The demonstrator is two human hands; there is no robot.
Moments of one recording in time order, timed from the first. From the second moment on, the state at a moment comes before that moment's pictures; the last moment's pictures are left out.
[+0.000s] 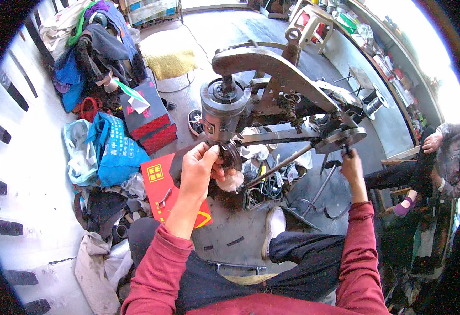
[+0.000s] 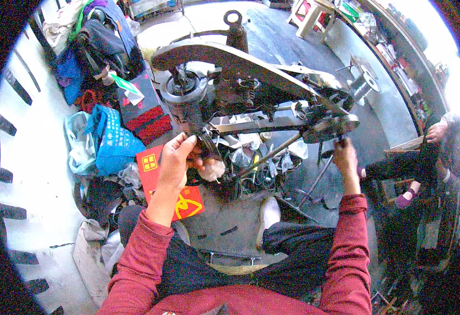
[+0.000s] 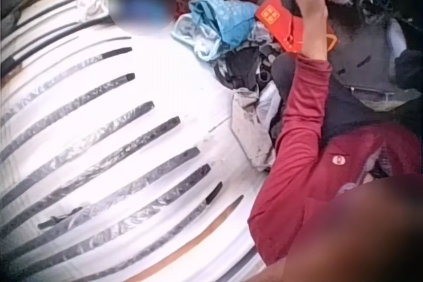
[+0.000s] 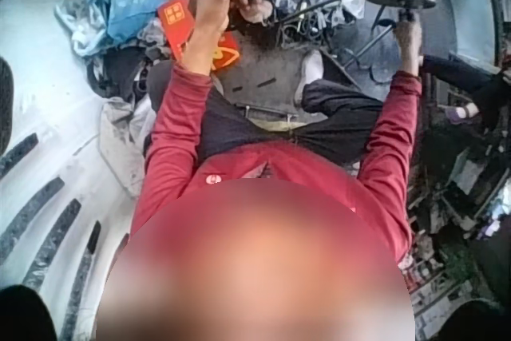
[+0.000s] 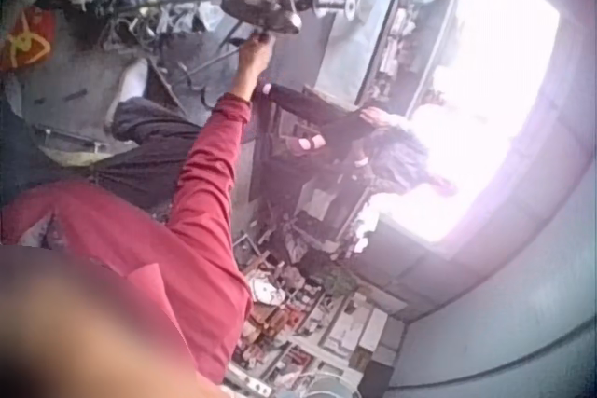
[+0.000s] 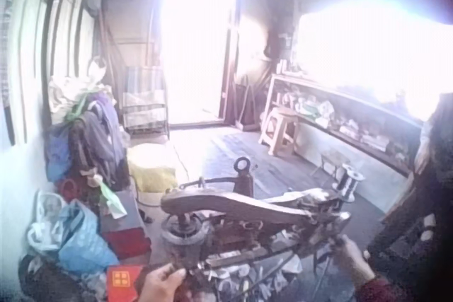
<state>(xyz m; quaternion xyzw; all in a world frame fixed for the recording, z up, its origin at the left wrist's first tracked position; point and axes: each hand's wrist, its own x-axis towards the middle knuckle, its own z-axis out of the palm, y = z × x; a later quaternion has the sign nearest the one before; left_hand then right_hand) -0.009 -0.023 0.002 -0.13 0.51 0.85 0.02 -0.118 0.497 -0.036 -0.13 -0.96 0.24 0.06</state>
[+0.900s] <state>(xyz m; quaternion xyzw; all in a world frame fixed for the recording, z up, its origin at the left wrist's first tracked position) -0.012 -0.025 0.006 -0.13 0.52 0.84 0.02 -0.075 0.375 0.003 -0.08 -0.90 0.43 -0.10</state>
